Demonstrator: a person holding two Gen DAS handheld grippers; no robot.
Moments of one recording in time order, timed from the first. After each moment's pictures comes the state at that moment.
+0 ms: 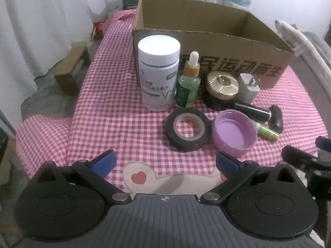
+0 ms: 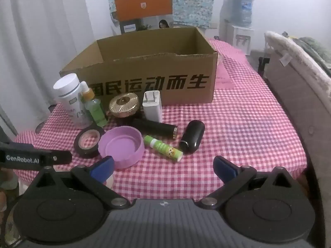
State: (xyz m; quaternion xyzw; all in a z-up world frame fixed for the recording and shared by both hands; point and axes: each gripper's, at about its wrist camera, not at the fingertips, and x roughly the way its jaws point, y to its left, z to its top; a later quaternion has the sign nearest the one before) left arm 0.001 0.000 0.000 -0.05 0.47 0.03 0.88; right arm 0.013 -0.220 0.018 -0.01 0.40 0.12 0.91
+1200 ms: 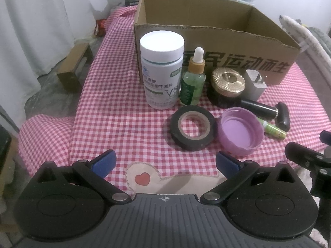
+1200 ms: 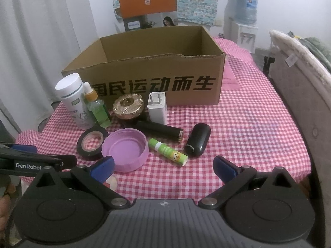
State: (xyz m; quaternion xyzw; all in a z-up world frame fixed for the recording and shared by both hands) left arm 0.002 0.004 -0.008 -0.04 0.48 0.04 0.88; right arm 0.023 -0.217 0.021 -0.01 0.40 0.13 0.91
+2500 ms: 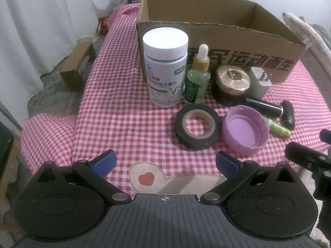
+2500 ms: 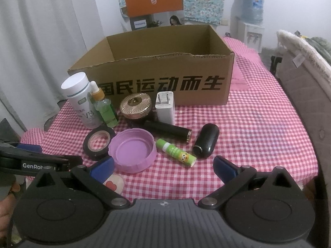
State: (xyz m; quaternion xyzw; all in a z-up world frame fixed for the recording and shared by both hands) left arm 0.005 0.005 -0.009 -0.03 0.49 0.05 0.87; right arm 0.026 -0.212 0.019 0.00 0.41 0.15 0.90
